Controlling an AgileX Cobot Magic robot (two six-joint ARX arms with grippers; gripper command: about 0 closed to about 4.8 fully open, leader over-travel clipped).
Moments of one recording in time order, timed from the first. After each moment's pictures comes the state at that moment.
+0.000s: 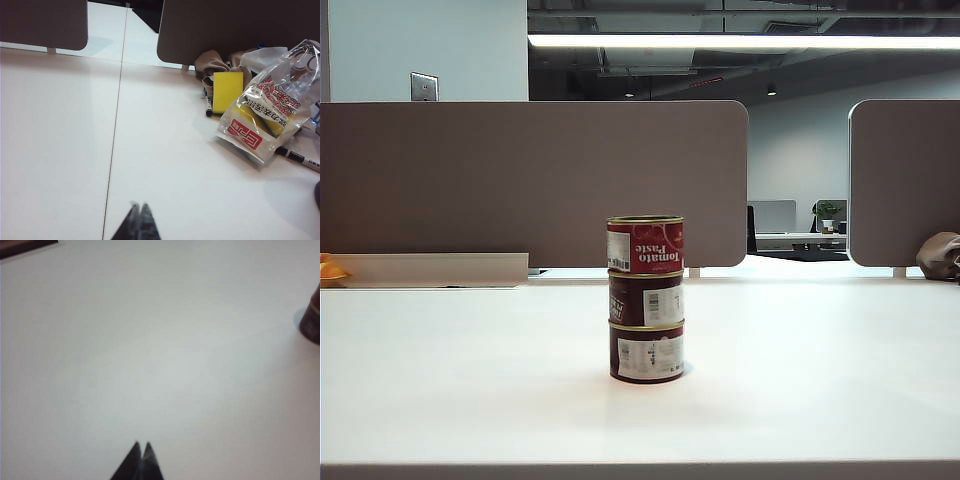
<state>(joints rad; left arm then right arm) -0.23 0.18 0.16 -0.40 0.16 0.23 0.00 0.17 0.36 -0.33 0.11 -0.14</state>
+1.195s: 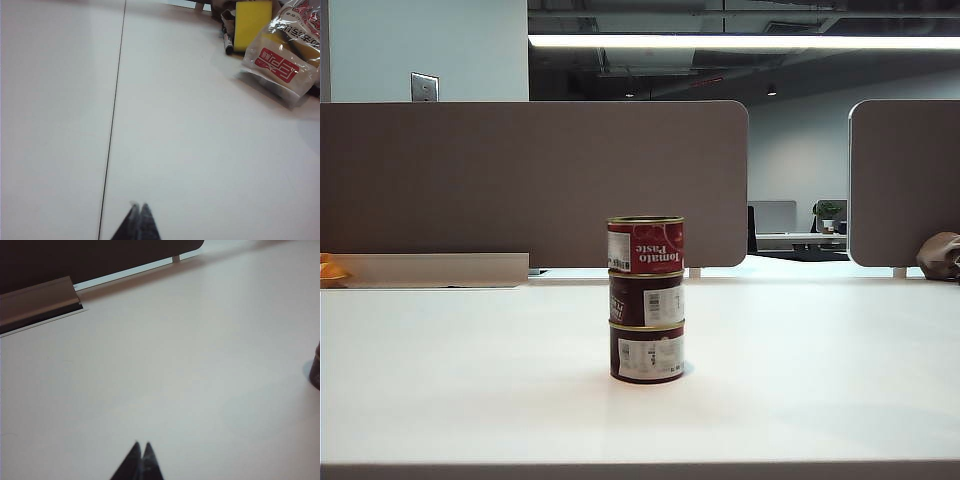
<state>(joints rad) -0.23 0.00 0.01 -0.17 0.16 0.23 0.00 0.00 0.05 -0.30 0.11 -0.14</state>
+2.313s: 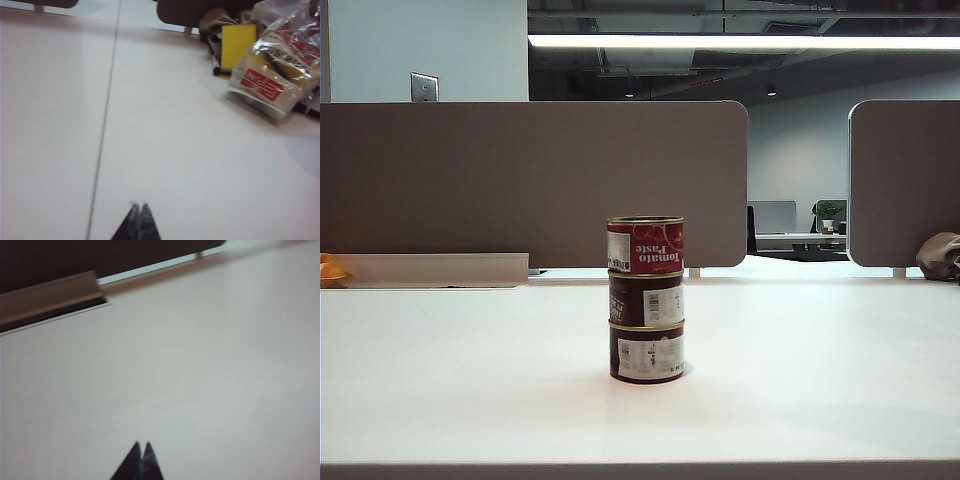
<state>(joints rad) -0.14 0.00 0.01 -0.17 0.16 0.23 -0.04 0.00 0.01 -0.17 0.11 -0.14</state>
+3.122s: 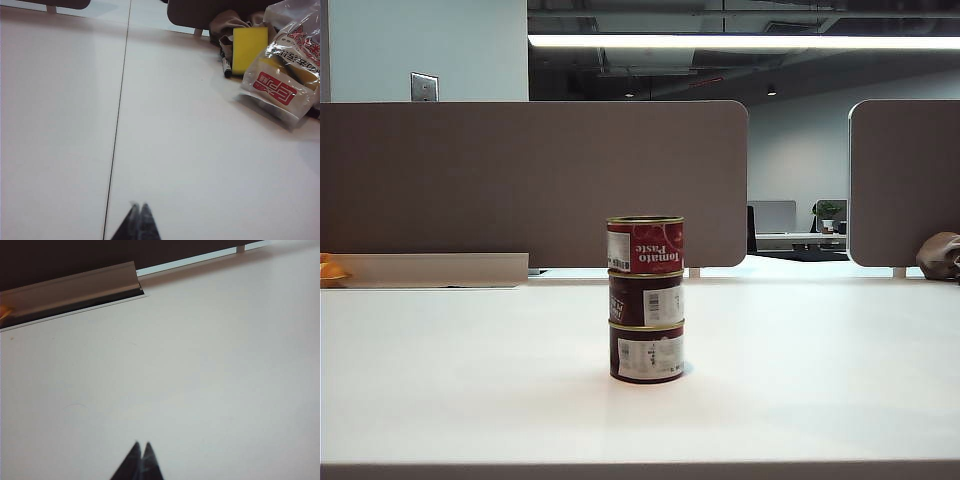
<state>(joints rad) -0.03 0.00 0.01 -0.17 0.16 0.23 0.01 0.00 0.01 -0.17 0.11 -0.14</state>
